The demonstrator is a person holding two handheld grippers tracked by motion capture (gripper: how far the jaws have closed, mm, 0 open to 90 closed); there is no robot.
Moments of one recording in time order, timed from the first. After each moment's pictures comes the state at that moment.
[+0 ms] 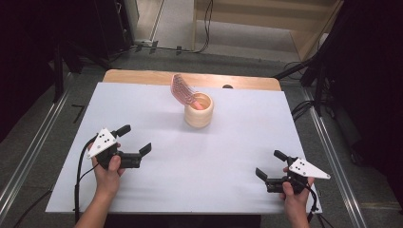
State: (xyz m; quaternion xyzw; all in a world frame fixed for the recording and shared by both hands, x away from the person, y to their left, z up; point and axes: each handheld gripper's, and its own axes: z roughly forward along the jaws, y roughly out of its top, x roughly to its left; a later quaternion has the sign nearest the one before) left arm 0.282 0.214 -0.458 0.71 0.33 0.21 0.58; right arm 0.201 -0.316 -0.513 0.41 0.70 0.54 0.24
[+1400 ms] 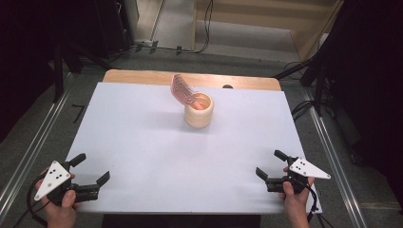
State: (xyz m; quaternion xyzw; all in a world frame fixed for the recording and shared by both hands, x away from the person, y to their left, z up) left arm 0.210 0.315 -0.478 0.73 0.37 0.27 0.51; right arm 0.202 -0.317 -0.513 0.41 0.70 0.54 0.24
